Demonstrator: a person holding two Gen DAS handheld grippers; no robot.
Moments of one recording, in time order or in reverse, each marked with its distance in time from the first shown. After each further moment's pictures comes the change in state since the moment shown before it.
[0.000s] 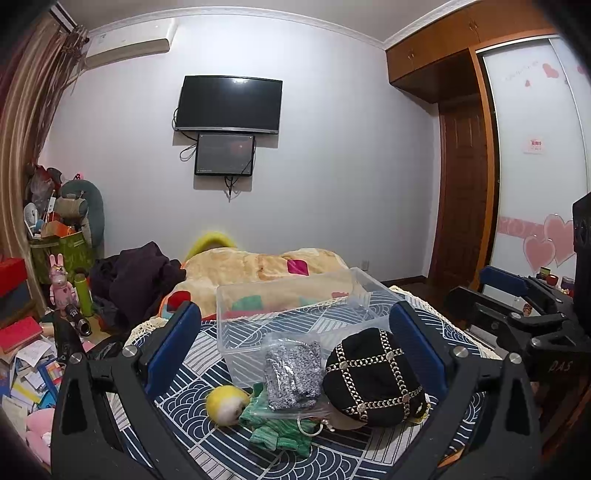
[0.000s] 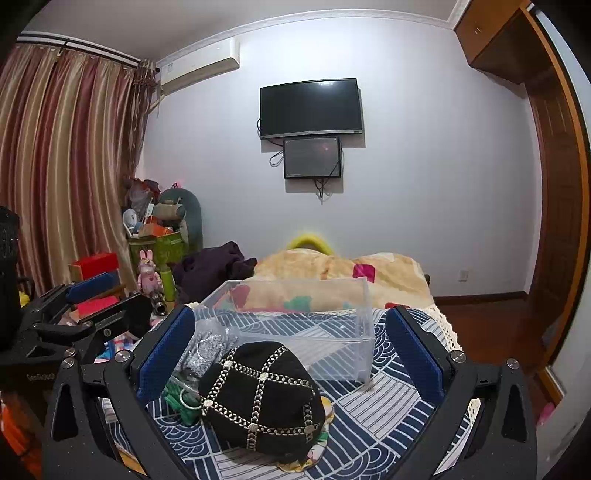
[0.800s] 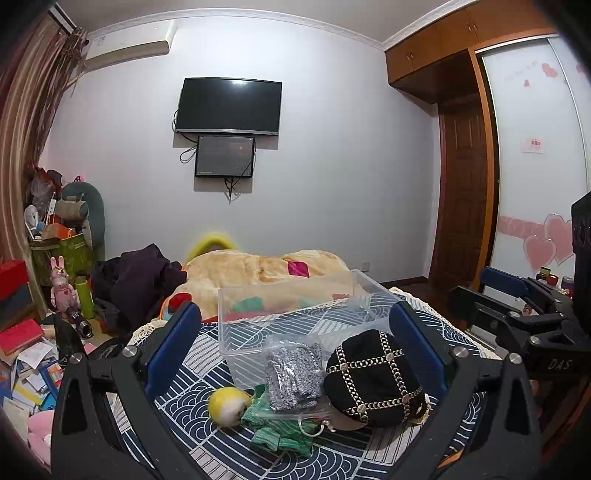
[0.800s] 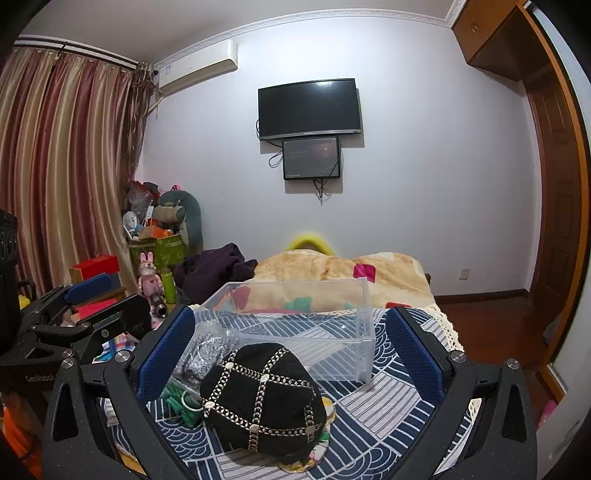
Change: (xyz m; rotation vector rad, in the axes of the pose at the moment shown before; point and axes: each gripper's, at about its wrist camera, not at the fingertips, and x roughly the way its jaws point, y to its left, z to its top) left arm -0.001 -0.002 -0.001 0.006 -0.005 0.004; right arm 0.000 0.001 0.001 0.009 -0.004 0.002
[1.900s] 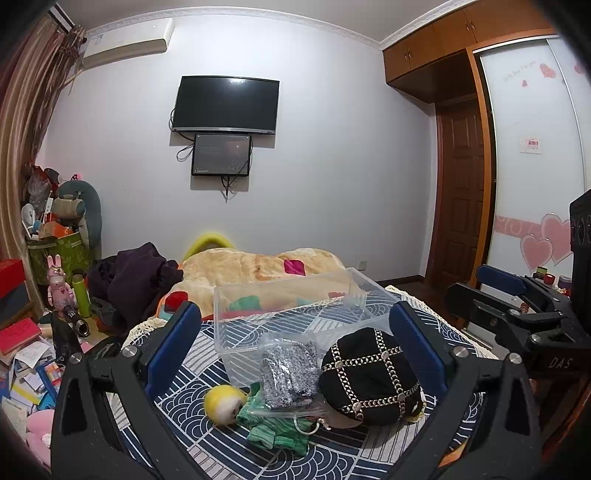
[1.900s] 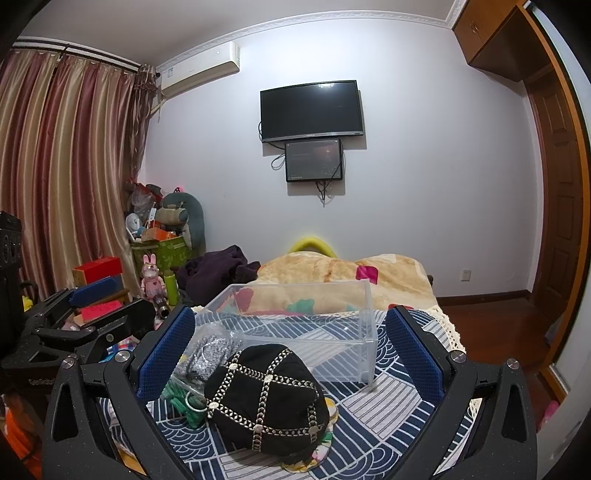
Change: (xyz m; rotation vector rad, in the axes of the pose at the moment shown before) left arm 0.000 -0.003 0.001 -0.005 0.008 -0.018; right arm -0.003 0.001 0.000 0.004 -0.008 0.011
